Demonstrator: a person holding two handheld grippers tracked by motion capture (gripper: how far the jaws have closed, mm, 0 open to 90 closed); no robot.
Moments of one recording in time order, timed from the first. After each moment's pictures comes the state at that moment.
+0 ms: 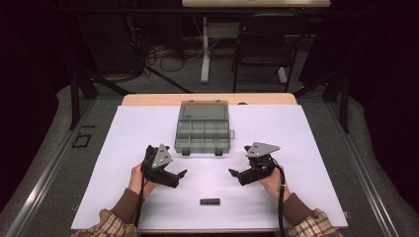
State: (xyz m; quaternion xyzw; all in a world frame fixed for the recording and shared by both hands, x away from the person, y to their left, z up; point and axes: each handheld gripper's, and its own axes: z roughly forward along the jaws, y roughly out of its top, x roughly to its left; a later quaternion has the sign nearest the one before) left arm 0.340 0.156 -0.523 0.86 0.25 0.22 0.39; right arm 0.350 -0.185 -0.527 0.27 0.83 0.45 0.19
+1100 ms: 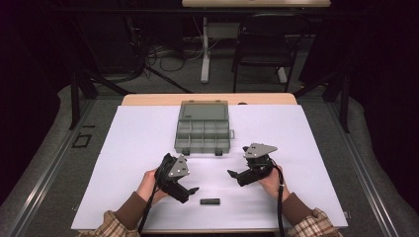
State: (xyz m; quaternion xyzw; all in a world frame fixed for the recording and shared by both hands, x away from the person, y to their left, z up) left arm 0.317 0.114 -0.517 0.92 0.15 0.14 0.34; right arm 0.351 -0.181 -0.531 0.26 0.84 0.44 0.18
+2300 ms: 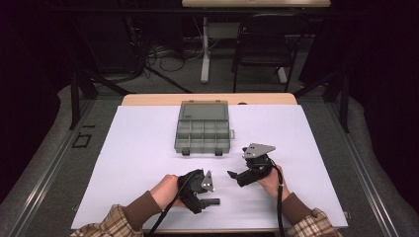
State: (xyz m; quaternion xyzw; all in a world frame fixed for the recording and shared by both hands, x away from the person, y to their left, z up) left arm 0.300 0.053 -0.516 0.98 0.06 0.05 0.18; right arm 0.352 -0.180 -0.533 0.26 0.85 0.43 0.18
